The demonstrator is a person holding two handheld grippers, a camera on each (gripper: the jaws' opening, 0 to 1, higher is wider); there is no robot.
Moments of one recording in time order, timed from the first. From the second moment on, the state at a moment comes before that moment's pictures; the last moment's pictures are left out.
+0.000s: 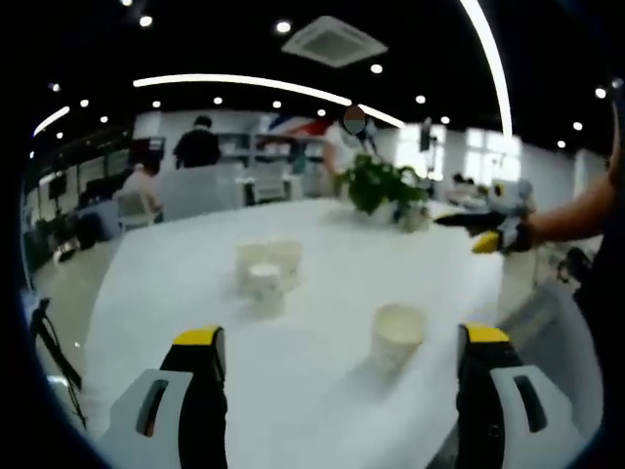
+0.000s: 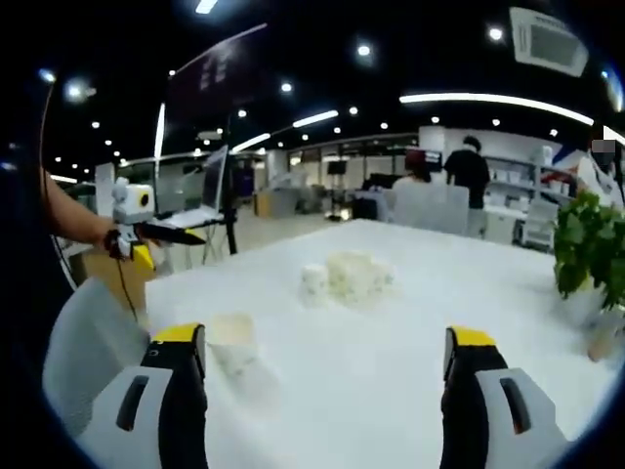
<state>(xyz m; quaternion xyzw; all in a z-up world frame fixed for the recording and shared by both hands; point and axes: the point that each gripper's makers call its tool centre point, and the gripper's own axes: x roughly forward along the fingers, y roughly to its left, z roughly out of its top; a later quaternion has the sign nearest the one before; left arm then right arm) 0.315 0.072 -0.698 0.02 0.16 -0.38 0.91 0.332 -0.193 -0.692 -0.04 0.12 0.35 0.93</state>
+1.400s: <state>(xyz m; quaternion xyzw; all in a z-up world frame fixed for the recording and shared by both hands) 0.320 0.074 -0.692 0.01 0.17 -0.36 0.92 0.422 -0.134 -0.708 -0.03 0.10 0.39 0.92</state>
